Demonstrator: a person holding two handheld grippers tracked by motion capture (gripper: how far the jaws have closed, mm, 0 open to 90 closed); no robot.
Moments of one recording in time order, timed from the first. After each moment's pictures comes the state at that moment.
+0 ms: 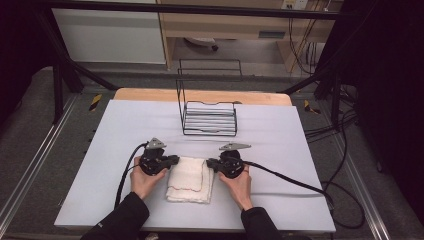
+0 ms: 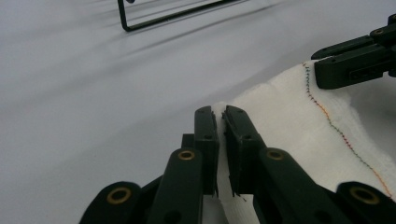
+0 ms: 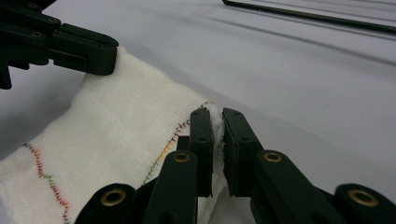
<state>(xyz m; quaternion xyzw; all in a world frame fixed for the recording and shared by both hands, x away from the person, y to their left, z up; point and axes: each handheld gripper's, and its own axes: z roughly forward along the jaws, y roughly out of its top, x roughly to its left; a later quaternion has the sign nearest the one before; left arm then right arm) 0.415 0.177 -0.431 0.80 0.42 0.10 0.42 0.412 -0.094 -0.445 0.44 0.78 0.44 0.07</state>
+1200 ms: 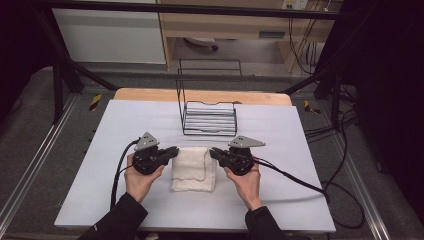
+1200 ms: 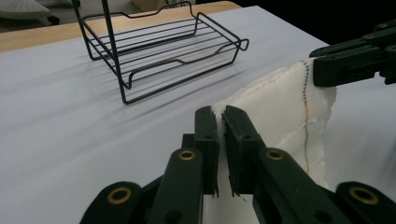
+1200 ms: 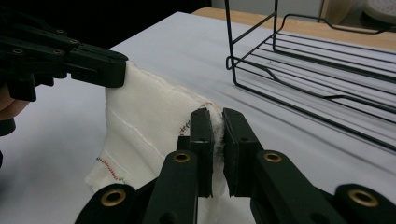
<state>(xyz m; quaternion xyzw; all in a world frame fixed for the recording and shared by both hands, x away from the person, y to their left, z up) 0.389 0.178 -0.383 0.77 0.38 0.15 0.49 0.392 -0.110 -0.389 0.38 0.76 0.52 0.13</state>
